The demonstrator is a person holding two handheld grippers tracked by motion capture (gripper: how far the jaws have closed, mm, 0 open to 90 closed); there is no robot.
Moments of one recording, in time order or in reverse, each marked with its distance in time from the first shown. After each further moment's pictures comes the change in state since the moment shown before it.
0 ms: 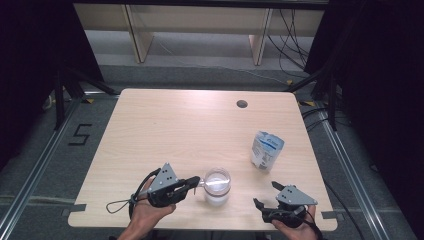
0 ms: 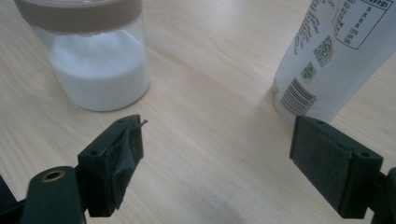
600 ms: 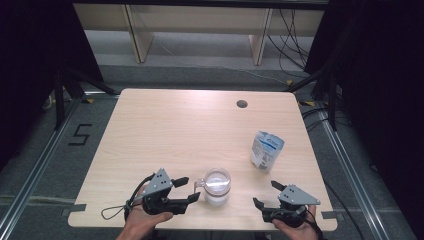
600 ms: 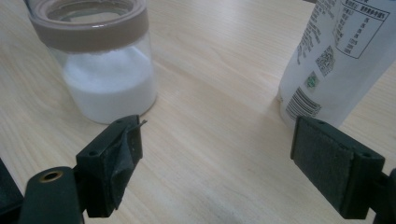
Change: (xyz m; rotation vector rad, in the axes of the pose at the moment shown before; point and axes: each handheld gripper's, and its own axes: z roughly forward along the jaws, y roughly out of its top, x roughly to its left) left arm 0.001 -0.018 -0.012 0.034 -0.005 -0.097; right arm 0.000 0.001 -0.002 -0.034 0.053 0.054
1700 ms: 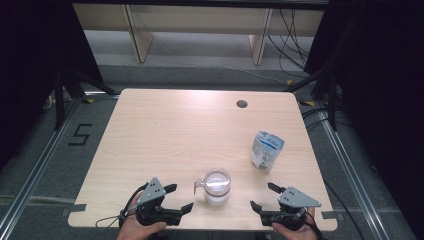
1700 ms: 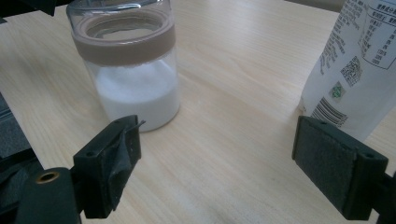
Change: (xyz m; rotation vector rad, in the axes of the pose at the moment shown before) left arm 0.001 -0.029 -0.007 0.037 0.039 -0.050; right arm 0.006 0.001 -0.002 -0.037 0.067 0.003
